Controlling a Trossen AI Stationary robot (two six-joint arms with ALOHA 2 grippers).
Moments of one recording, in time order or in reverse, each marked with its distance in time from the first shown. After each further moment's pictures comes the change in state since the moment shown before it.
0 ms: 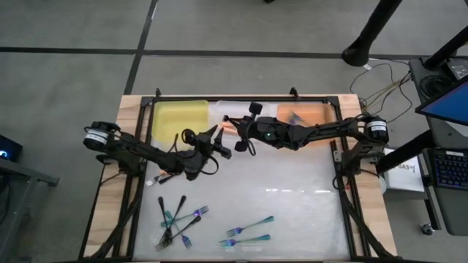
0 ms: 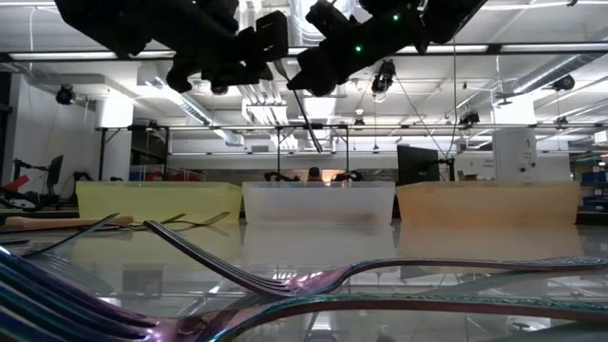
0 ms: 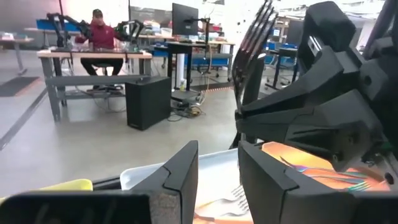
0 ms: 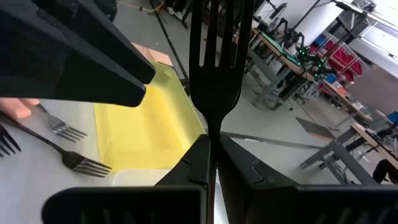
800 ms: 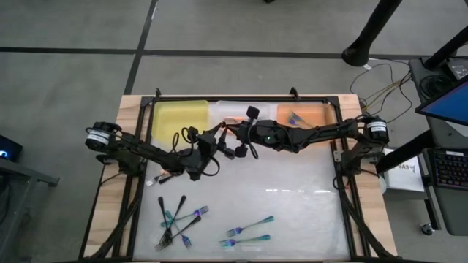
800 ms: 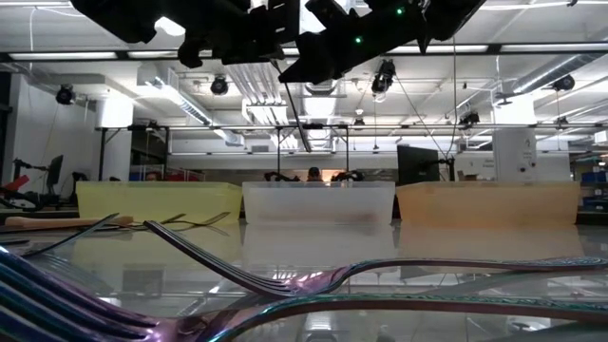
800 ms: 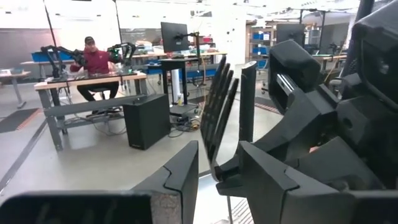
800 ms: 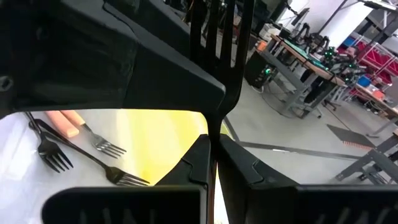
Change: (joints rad) left arm -0.001 0.021 0.078 0.100 0.024 0.262; right arm 0.029 0.000 0.000 0.011 -0.079 0.081
